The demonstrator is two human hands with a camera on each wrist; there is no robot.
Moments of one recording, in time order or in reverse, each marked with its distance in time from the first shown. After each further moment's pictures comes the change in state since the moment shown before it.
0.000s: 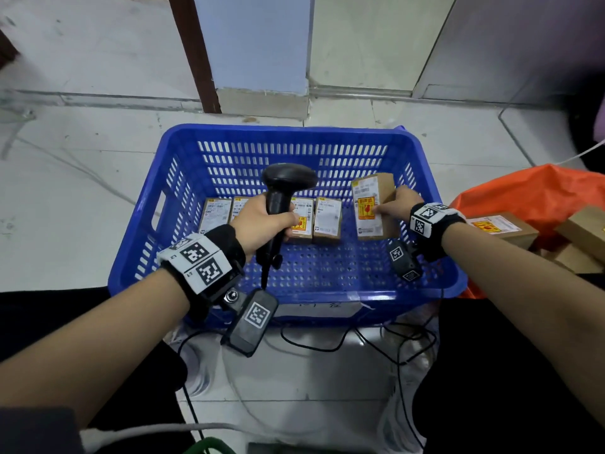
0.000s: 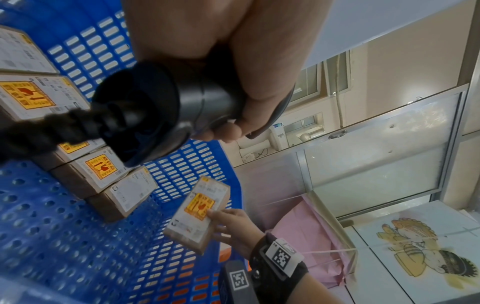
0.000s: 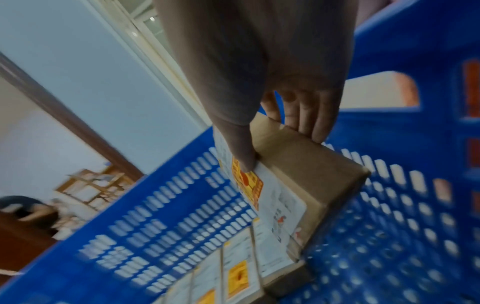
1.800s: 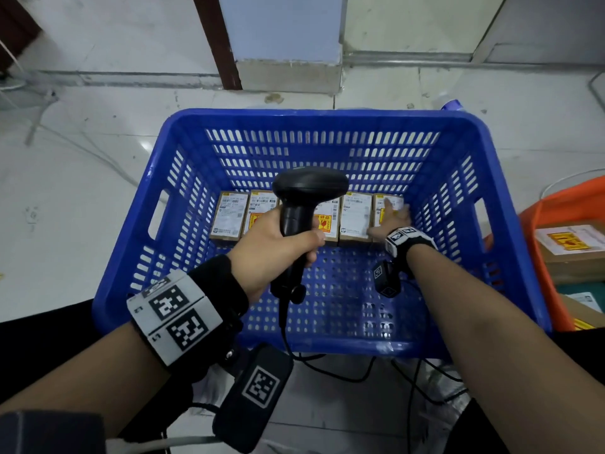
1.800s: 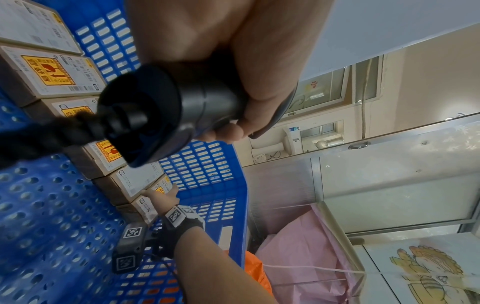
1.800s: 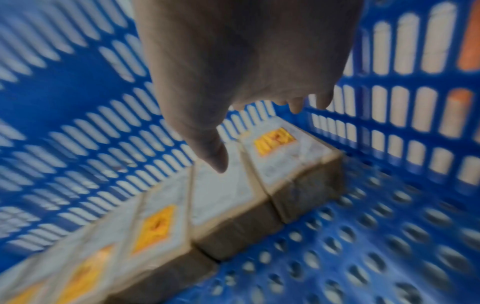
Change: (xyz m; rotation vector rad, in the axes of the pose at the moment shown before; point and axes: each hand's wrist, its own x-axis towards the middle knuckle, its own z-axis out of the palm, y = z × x) left_hand 0.027 -0.006 0.009 -0.137 0.006 -0.052; right_hand 0.112 0.015 0.144 -0.242 -0.254 0.033
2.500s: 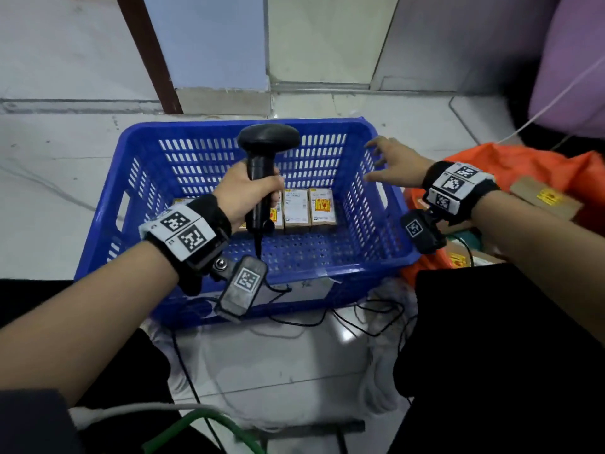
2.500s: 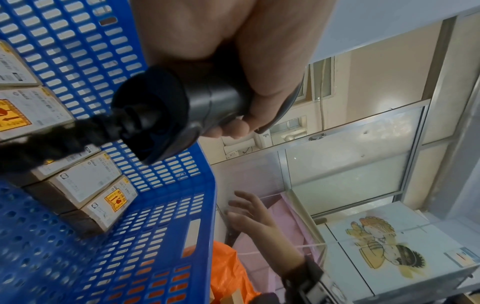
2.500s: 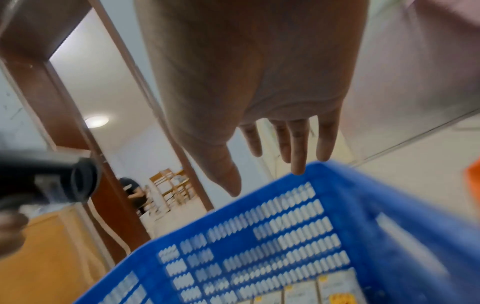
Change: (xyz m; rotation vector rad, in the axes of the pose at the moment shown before) left_hand -0.034 0.032 0.023 -0.034 -0.060 0.212; right_hand -0.241 0.040 -0.181 -0.027 0.311 -0.416
